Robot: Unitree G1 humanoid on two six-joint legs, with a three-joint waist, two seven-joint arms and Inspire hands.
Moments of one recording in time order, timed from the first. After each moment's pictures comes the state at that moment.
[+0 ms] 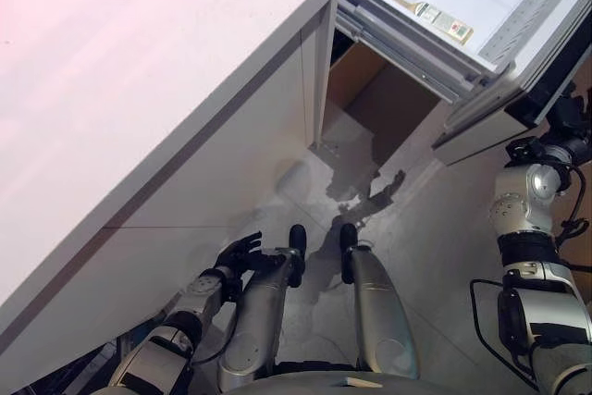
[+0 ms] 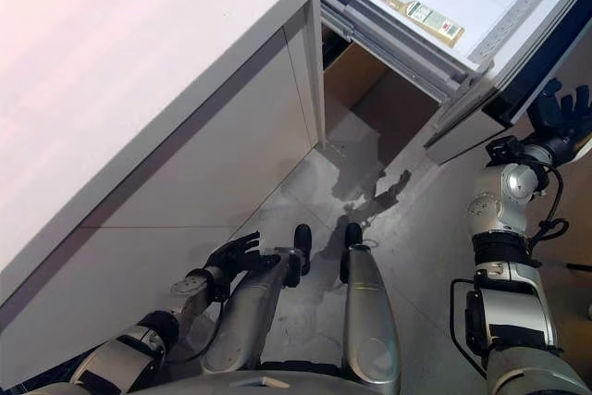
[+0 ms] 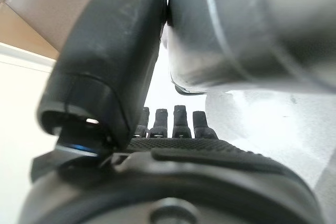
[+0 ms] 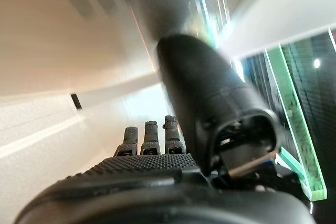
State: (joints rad) left arm -0.32 0.25 -0.29 1.06 -0.42 -0.05 -0.11; right arm -0.61 -0.54 -0.15 0.62 0.74 -0.40 -0.50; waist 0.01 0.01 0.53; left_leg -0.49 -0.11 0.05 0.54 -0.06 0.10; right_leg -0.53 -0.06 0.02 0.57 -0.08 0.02
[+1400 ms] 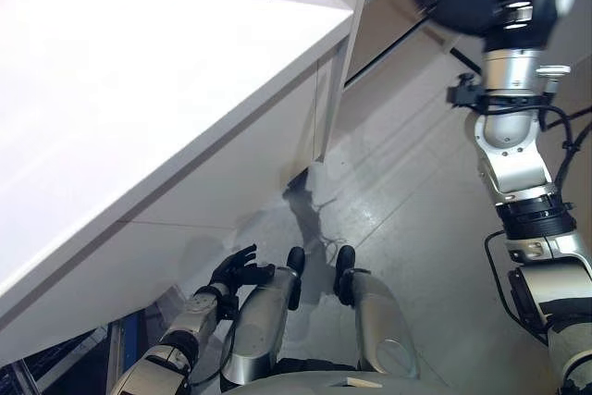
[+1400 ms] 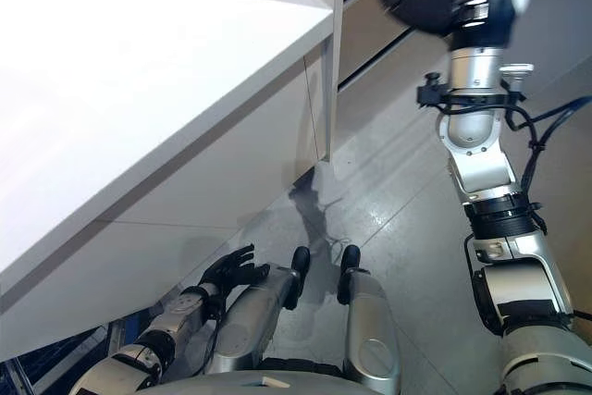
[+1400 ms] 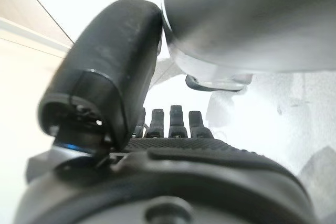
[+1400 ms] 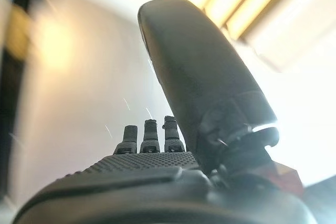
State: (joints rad) left arm -0.20 0.24 -0.26 1.07 -0.35 -0.08 -0.12; right arm -0.77 -0.64 0.08 0.13 0.04 -0.50 -0.56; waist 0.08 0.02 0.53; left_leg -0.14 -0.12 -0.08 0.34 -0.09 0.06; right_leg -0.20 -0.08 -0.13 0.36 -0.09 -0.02
